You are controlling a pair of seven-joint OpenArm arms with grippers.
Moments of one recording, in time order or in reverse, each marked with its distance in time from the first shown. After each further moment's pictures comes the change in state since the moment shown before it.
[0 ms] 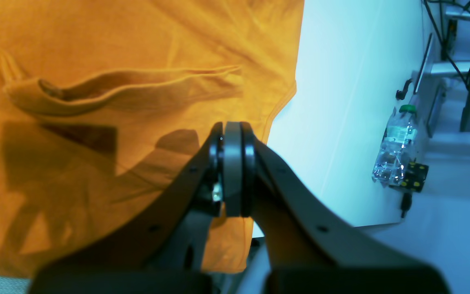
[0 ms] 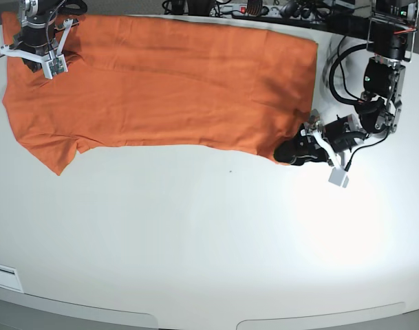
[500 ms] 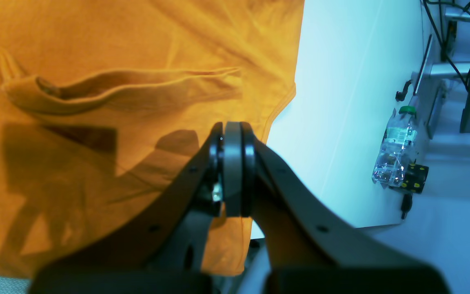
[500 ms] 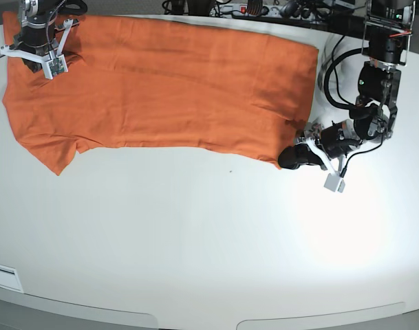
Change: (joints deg) left arm -1.1 1.5 0.0 0.3 5.4 8.0 -0.4; right arm 0.0 0.0 0.0 0.0 0.0 0.0 0.4
